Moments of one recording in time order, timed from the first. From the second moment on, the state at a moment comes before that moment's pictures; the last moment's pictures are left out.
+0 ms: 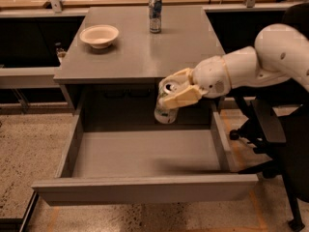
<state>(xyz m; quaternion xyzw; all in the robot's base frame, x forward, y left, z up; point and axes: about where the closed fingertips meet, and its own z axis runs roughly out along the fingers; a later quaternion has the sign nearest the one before) 0.535 -0.036 0.877 -0.57 0.62 0.39 0.38</state>
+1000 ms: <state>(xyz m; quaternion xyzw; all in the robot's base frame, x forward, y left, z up) 0.577 -0.069 0.941 -0.57 0.64 0.33 0.40</state>
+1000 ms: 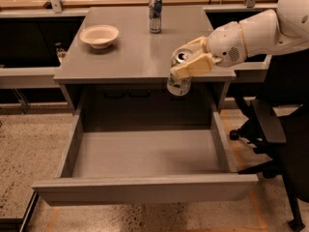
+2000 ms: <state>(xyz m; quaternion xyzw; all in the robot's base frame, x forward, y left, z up) 0.696 -0.040 0.977 -0.47 0.63 0.27 0.55</state>
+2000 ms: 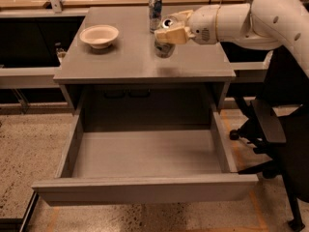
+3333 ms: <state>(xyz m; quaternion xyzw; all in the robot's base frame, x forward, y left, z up) 0.797 -0.030 0.932 -0.42 0.71 0.26 0.50</state>
